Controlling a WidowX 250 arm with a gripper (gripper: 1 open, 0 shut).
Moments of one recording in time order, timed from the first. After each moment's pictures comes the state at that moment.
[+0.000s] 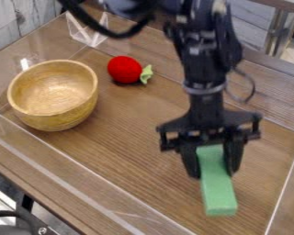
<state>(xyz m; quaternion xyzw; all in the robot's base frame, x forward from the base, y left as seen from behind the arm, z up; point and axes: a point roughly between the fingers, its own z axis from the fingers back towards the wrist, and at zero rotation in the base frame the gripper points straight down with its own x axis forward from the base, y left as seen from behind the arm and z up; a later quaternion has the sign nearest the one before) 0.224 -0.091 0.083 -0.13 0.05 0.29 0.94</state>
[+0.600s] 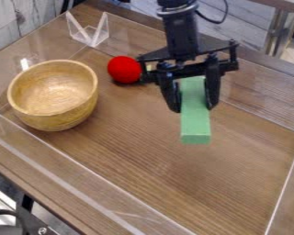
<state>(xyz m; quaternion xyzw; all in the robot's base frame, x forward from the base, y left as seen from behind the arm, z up) 0.261 -0.043 0.119 -0.16 0.03 0.24 0.96</state>
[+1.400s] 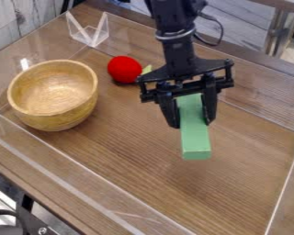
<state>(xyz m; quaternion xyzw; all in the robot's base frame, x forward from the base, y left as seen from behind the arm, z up) 0.255 -0.052 0.095 -0.15 0.02 0.27 0.95</state>
